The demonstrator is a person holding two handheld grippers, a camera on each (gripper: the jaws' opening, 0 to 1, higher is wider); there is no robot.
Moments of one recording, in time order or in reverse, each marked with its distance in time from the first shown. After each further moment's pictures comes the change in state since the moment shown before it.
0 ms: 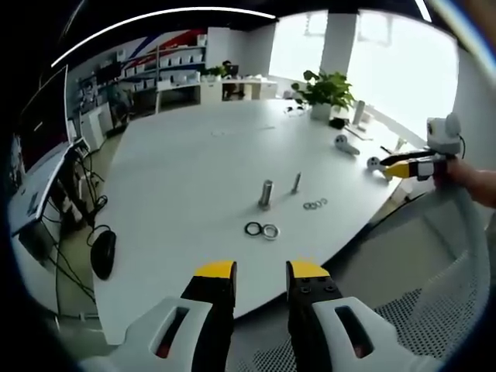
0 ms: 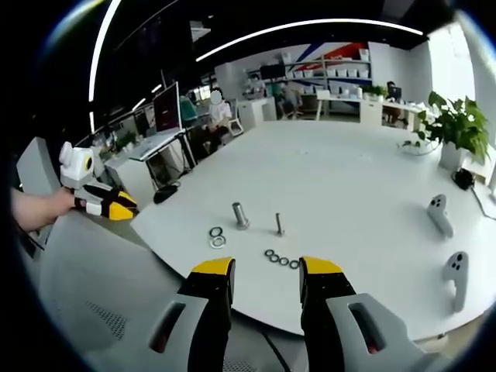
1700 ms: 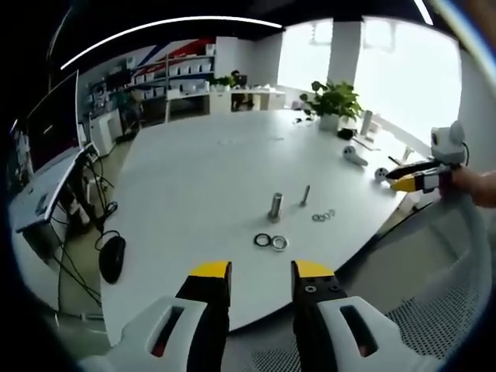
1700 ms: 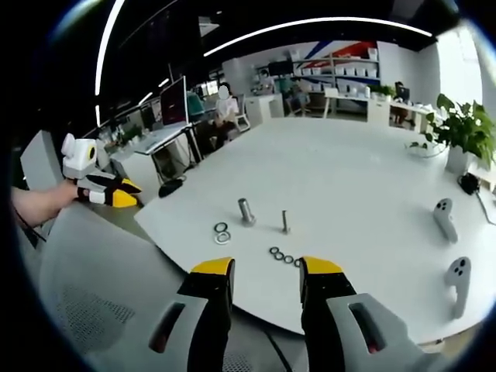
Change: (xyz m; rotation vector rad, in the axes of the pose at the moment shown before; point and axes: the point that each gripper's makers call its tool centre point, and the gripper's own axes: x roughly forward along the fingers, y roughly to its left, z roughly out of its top) left arm -0.003 0.007 0.009 -0.028 -0.046 0.036; right arm 0.003 0.006 -0.002 -0.030 0.022 0.034
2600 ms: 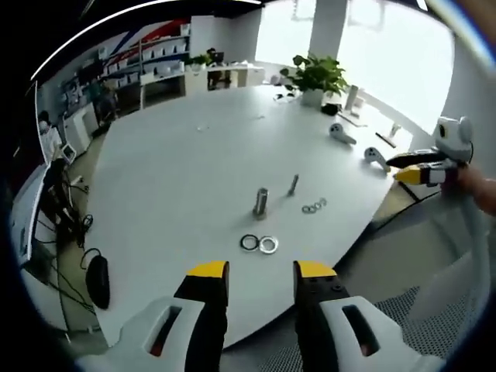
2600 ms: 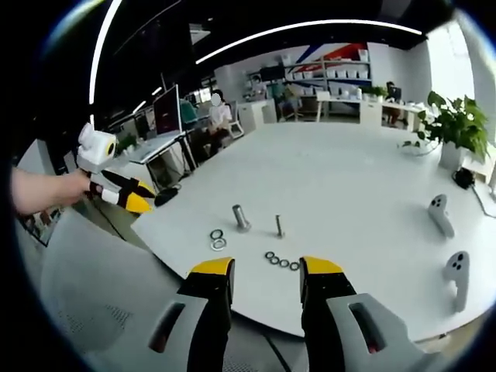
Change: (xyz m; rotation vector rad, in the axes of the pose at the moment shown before) left arm 0.048 -0.014 0.024 0.102 0.149 -0.097; right arm -0.004 -0.007 0.005 0.042 -0.042 -0.032
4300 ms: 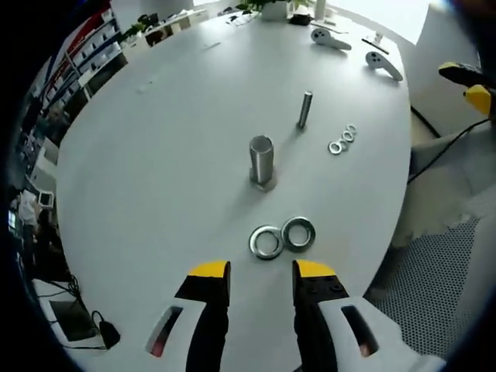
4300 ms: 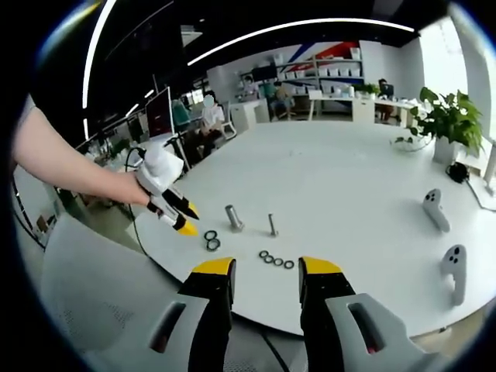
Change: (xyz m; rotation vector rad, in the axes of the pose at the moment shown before) left arm 0.127 0.029 -0.030 0.305 0.404 -0.038; right arm 0.000 -0.007 -0.003 0.025 0.007 -0.033
